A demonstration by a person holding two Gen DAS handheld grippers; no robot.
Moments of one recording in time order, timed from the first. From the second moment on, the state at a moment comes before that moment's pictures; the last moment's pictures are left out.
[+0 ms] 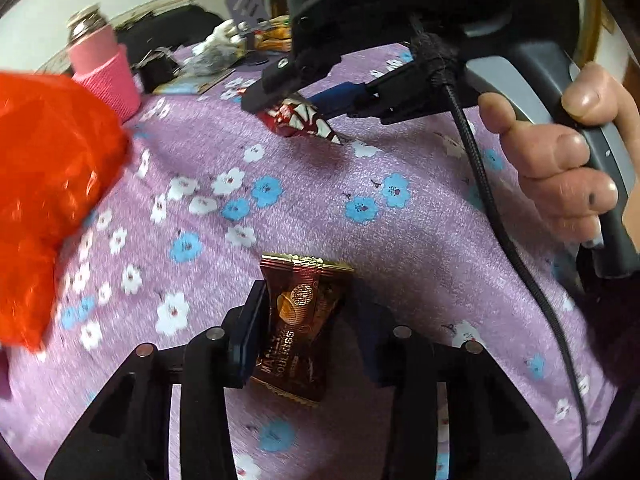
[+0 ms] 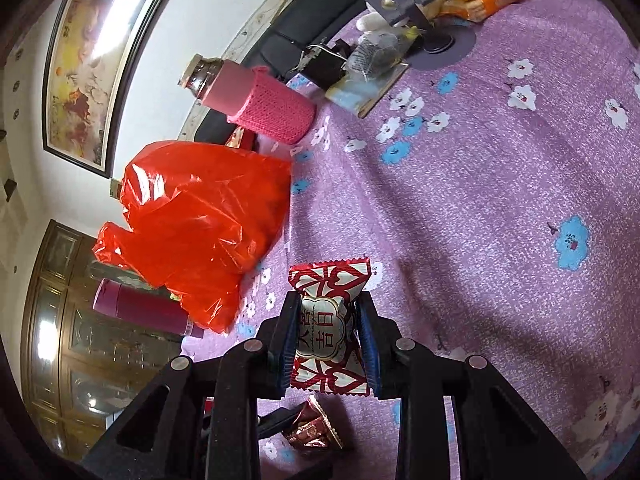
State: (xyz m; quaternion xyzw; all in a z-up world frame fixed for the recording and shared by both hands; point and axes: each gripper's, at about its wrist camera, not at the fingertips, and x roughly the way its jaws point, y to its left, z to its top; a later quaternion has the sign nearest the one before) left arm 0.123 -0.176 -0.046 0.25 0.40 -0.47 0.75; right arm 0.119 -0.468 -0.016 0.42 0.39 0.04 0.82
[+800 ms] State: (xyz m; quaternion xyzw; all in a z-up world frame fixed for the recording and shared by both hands) left arm 0.072 -0.133 -0.040 0.19 0.45 -0.31 0.82; right arm 0.123 -0.403 0.006 0.37 0.40 0.10 0.83
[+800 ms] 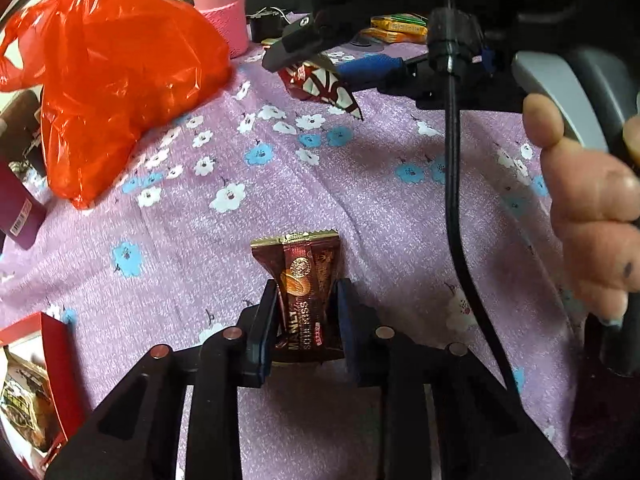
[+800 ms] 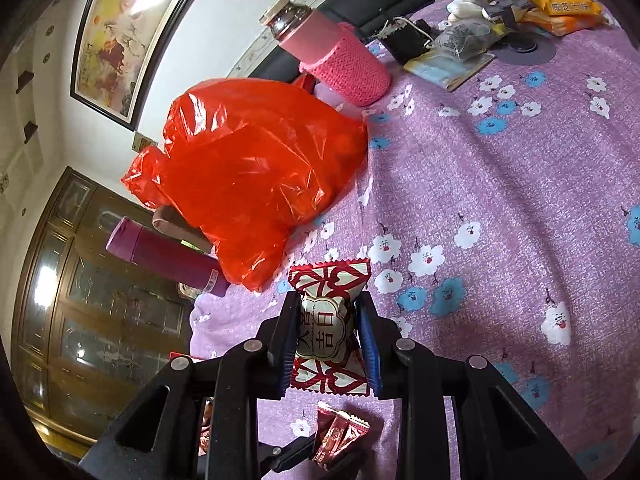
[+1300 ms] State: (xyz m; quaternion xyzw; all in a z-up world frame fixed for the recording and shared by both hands) left arm 0.048 -0.126 -0.044 0.21 0.42 -0.30 0.83; right arm 0.122 -0.412 0.004 0.37 0.40 0.08 0.84
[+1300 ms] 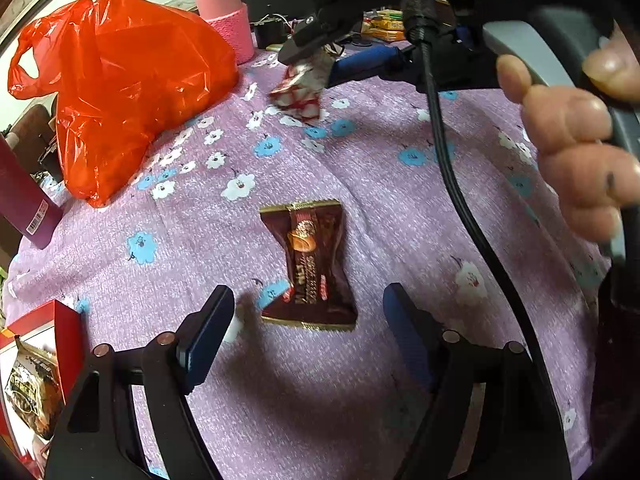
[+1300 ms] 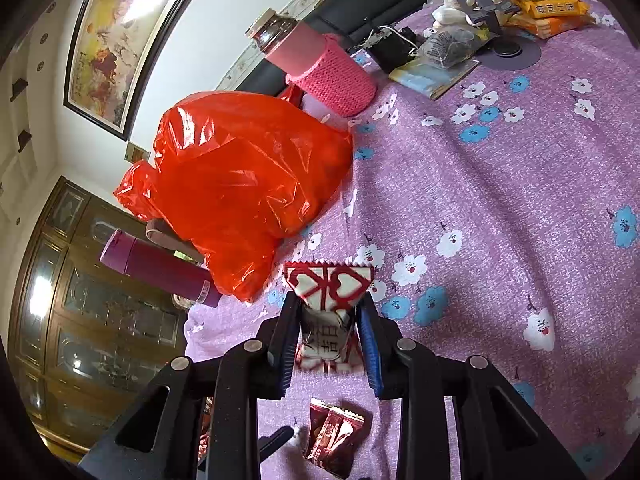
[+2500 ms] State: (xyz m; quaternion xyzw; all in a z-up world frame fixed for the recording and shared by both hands) left arm 0.037 -0.045 -0.026 0.05 0.44 -0.22 0.87; right arm 0.133 -0.397 -0.026 0.41 0.45 0.15 0.78
